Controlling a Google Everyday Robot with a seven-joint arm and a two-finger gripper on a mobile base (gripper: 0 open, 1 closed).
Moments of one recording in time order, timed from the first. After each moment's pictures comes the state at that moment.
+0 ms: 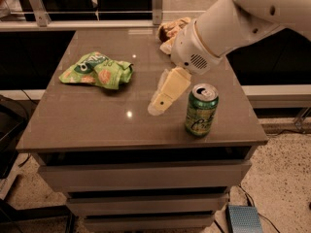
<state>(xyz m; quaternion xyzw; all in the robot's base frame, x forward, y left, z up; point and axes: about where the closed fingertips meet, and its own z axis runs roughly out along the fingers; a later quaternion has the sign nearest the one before) 0.510 -0.009 0.931 -0.62 0.69 0.18 0.31</state>
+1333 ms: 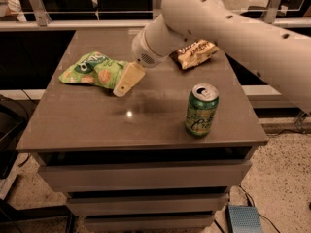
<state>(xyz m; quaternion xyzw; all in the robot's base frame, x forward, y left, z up) 0.633 0.073 0.880 -0.61 0.70 0.13 0.36</state>
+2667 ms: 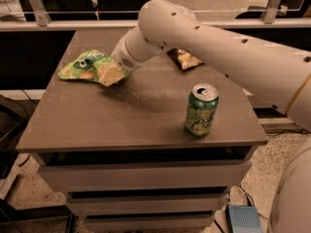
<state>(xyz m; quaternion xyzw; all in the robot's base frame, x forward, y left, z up) 0.663 0.128 0.856 -0.59 0.70 0.14 0.38</state>
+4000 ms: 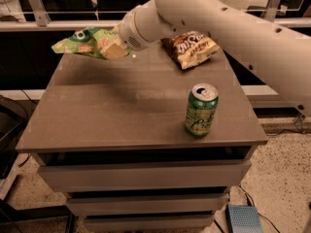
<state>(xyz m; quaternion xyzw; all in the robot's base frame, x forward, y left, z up) 0.664 0.118 0.933 -0.58 0.66 0.14 0.46</state>
